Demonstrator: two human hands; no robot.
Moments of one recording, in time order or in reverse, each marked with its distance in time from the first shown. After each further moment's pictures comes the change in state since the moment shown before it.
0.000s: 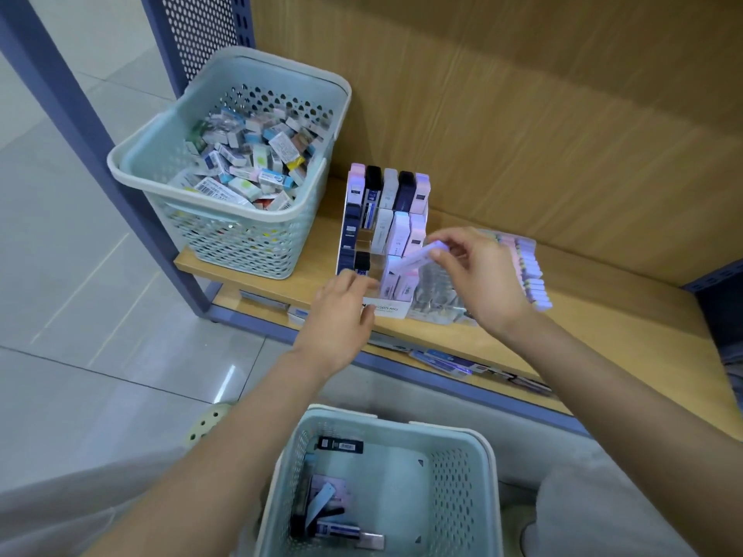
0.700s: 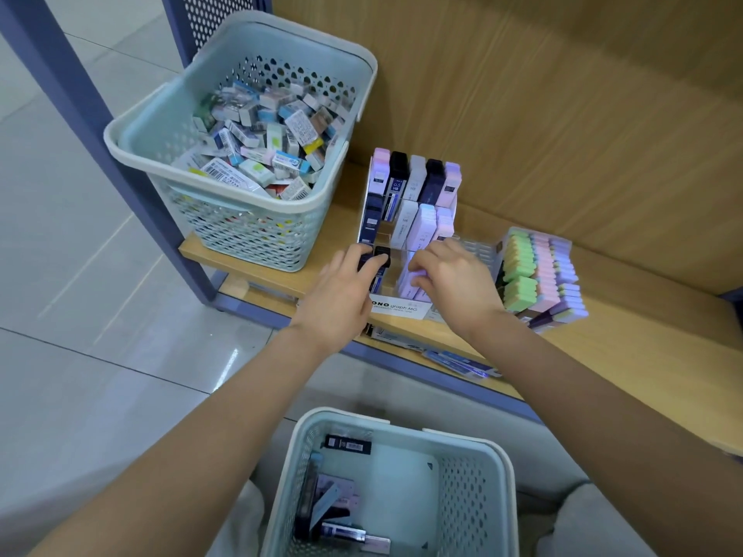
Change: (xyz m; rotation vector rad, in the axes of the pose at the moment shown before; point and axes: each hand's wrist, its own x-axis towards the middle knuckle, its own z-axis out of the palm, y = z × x) left_hand 0.027 -0.036 0.001 0.254 0.002 0.147; right_hand 0.020 0.027 0.062 -0.560 -0.166 -0.313
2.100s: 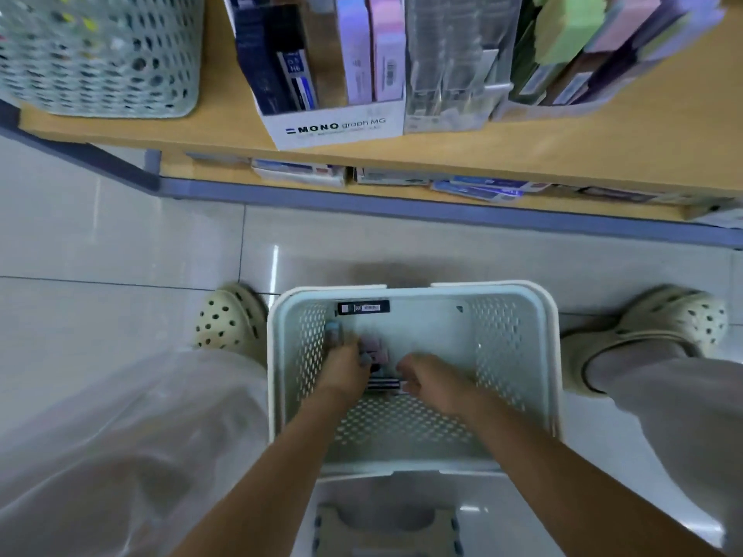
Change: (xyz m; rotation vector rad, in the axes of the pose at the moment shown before) left_hand -0.187 0.004 0.207 -0.245 -0.849 -0.600; right_hand -0.259 -0.083 0.212 0.790 -0.987 0.448
